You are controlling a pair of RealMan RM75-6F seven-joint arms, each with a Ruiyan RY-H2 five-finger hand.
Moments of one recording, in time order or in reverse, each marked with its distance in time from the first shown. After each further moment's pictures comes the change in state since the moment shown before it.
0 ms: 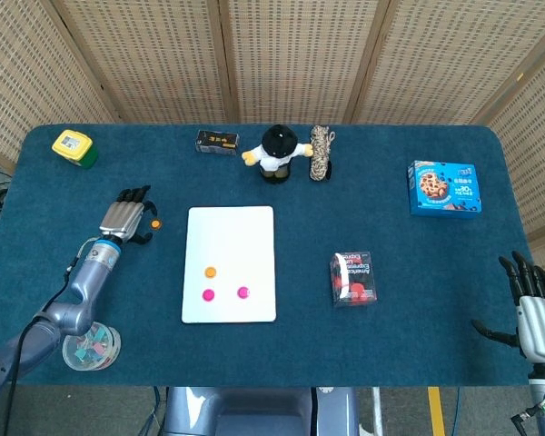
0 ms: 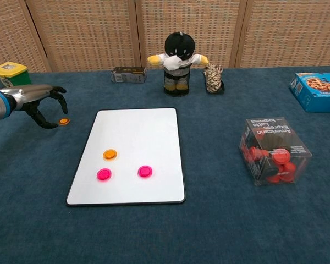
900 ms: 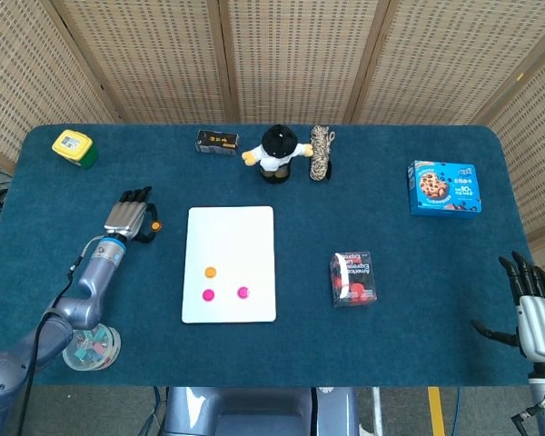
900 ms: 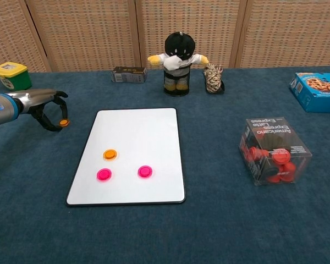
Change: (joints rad) left arm -0.027 -0.076 -0.018 0.125 0.001 -0.073 -0.020; right arm 0.002 0.005 0.001 -0.006 0.009 -0.011 0.009
